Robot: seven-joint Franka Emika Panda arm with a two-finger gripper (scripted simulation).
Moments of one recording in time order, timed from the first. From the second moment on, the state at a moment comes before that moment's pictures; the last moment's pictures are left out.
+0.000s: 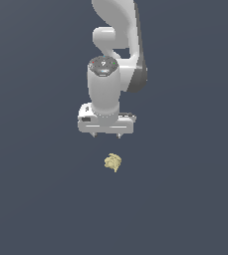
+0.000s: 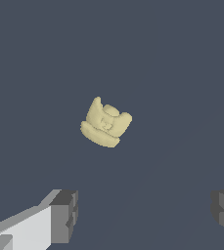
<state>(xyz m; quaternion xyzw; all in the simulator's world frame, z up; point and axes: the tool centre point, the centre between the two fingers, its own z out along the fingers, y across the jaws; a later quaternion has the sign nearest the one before) 0.002 -0.028 0.175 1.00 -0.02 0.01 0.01</state>
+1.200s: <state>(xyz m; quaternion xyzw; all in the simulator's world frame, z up) 0.006 0.001 0.161 1.00 -0.03 0.00 0.00</state>
